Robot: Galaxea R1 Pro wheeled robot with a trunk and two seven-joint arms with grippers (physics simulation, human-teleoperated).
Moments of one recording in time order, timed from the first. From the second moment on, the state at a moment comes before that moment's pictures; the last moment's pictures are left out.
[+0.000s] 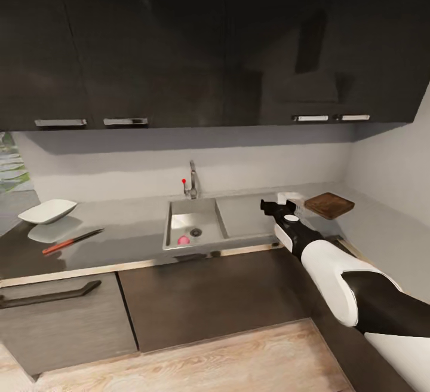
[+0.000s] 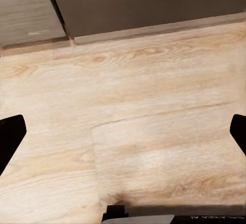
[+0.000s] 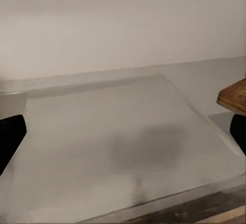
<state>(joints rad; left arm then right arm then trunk) 0.00 0.00 0.00 -0.55 0.00 -0.23 0.00 -1.19 0.04 0.00 -0.17 0.02 -0.11 -0.16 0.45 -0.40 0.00</state>
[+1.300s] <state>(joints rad) 0.00 0.00 0.00 -0.55 0.00 -0.23 0.00 -1.19 0.00 0.00 -0.14 -0.08 -0.11 -0.32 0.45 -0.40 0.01</state>
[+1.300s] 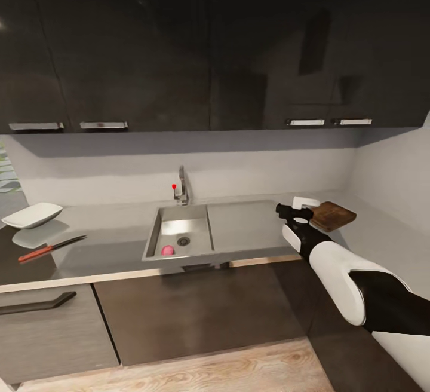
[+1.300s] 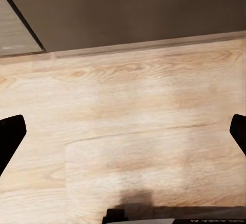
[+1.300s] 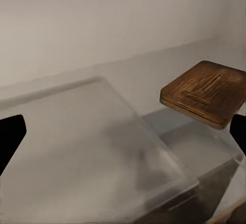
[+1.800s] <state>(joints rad) 0.00 0.00 0.00 -0.55 0.00 -0.23 0.00 -1.19 0.00 0.00 -0.14 -0.09 -0.11 -0.35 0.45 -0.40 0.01</state>
